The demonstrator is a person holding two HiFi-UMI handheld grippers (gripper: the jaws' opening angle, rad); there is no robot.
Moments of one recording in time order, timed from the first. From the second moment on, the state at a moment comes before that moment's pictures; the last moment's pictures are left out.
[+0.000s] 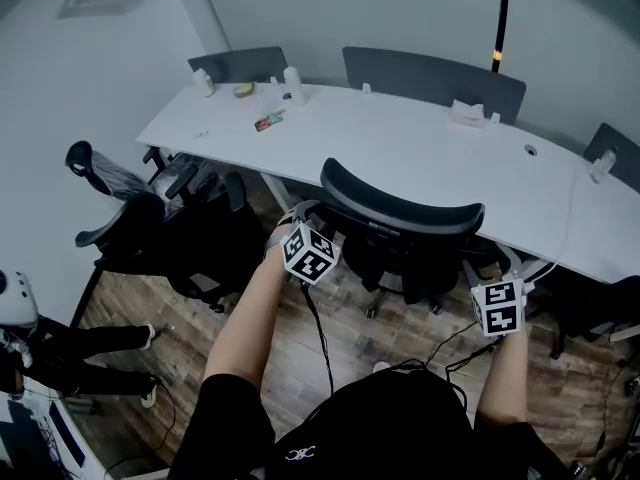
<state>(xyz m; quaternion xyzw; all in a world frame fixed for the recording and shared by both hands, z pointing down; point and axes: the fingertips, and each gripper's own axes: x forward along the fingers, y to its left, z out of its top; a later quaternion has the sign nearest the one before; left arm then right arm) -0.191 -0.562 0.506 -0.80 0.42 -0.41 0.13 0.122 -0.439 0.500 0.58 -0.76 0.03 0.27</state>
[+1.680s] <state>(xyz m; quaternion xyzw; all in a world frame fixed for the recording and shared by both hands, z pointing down) -0.120 -0.493 0.451 -0.83 0.54 -0.13 -0.02 0.096 -0.473 0.449 0.63 -0.78 0.05 0.01</state>
